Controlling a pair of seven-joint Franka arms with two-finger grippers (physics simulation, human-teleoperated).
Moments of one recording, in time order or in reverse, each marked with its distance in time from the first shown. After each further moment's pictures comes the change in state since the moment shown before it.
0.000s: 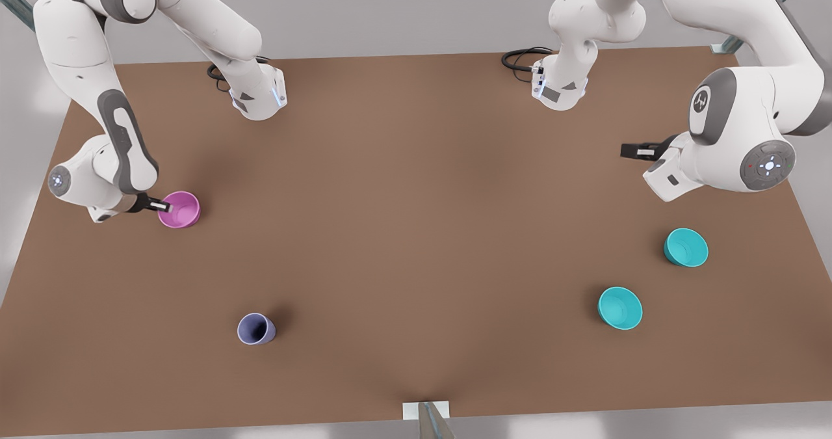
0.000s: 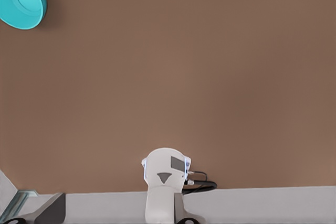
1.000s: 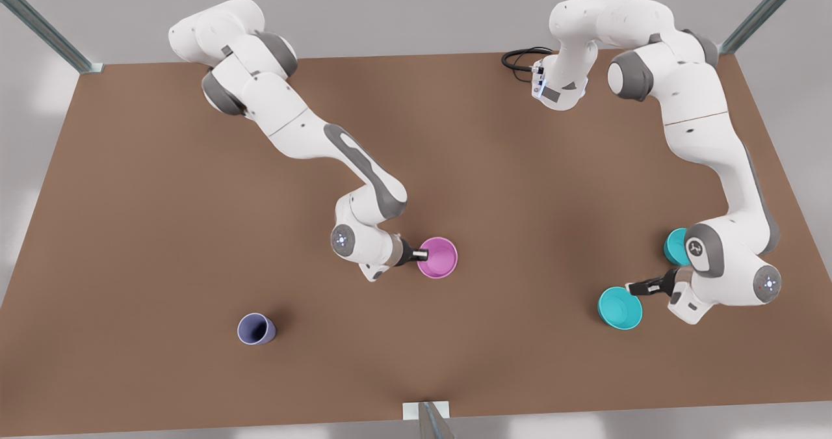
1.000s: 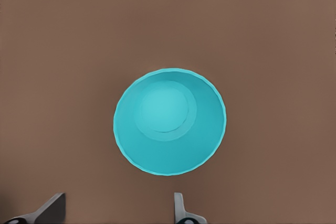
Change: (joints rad) left arm 0.283 0.616 -0.028 0.157 -0.291 0.837 0.033; right arm 1.053 0.640 0.151 0.992 0.546 0.058 0.647
